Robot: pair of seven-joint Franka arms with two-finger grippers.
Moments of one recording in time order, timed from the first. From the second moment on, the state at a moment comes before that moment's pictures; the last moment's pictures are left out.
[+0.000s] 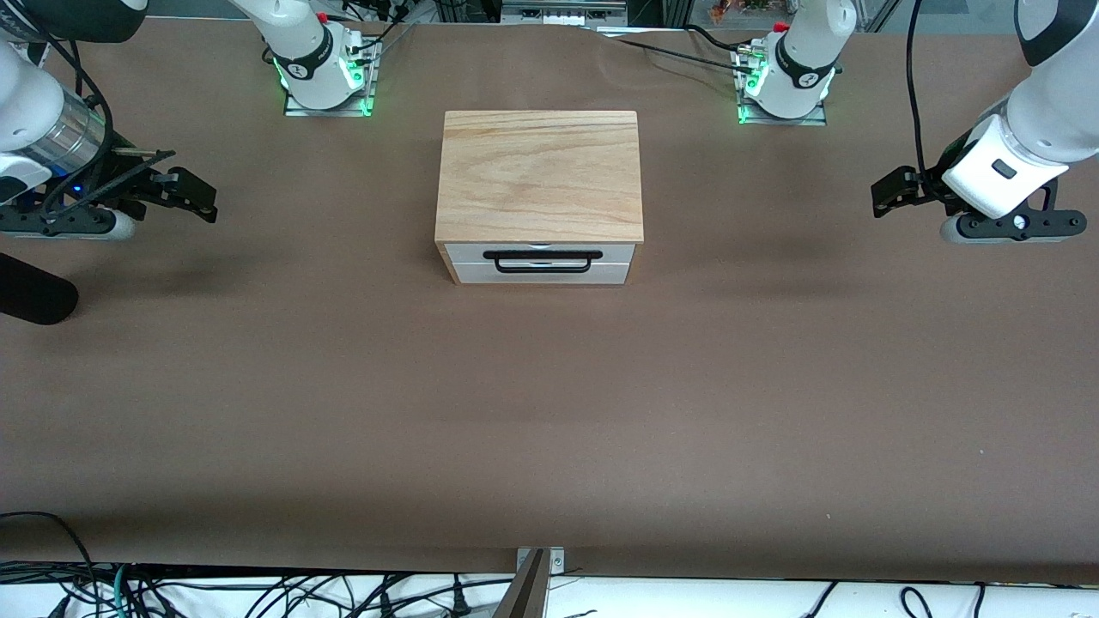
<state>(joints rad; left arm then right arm) 0.03 -0.02 -0.13 -1.72 0.02 1.57 -0.13 0.05 -0.02 0.05 -1.73 -0.01 1.65 0.12</state>
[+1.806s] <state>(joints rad) -0.03 -0.02 -0.06 -1.71 0.02 1.57 -0.13 0.05 -0.02 0.05 -1.72 -0.01 1.64 0.12</state>
